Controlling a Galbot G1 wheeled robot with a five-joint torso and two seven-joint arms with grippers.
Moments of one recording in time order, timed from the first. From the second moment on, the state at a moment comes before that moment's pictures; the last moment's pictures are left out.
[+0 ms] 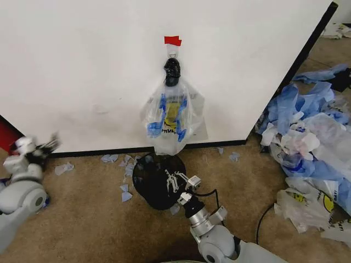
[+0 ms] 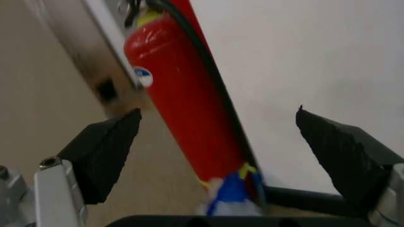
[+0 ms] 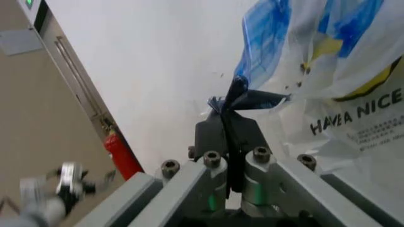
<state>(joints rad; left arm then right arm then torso) 1.18 -0.74 -0.53 -1.34 -0.45 -0.29 -0.56 -0.99 0.99 -0.41 1.90 0.68 0.57 0.14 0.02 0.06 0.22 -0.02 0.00</state>
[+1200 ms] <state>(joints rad) 0.94 -0.36 -0.07 -2.15 -1.17 -0.28 0.03 -0.98 1.03 -0.40 1.88 0.68 0.56 0.15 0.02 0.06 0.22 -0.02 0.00</state>
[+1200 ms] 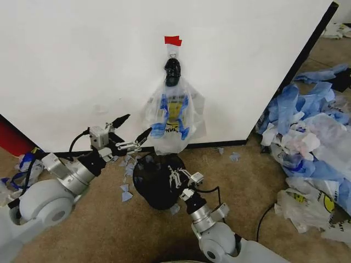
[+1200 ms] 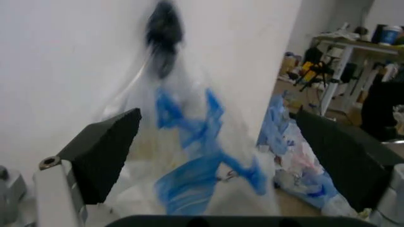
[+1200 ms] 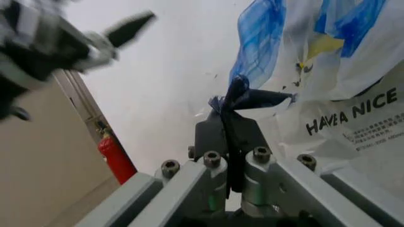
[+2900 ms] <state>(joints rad) 0.34 -0.55 0.59 -1.92 -1.26 -0.25 -0.08 -1.03 1.01 -0.33 1.91 0.66 0.57 0.15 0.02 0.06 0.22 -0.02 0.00</state>
